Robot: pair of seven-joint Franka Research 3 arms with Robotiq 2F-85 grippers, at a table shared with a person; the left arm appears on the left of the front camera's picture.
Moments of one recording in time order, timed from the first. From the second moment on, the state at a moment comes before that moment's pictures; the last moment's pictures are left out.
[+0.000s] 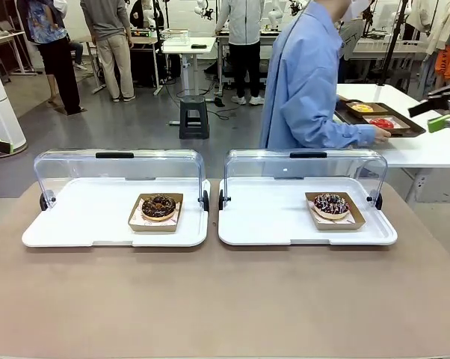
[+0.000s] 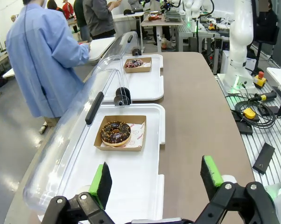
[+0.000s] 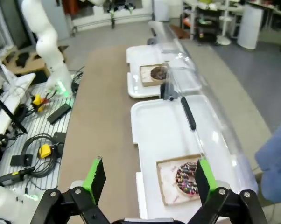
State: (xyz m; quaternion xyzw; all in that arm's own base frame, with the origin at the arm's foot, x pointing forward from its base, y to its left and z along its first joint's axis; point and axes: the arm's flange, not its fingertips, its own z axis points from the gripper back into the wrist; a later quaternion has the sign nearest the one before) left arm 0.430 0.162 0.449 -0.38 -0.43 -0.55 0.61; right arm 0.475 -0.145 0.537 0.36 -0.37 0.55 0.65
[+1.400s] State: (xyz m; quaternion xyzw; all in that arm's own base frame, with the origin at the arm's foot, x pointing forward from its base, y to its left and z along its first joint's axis) left arm 0.430 0.162 0.449 -0.38 -0.43 -0.55 0.61; right arm 0.471 -0.208 0.485 0.34 -0.40 0.47 0.71
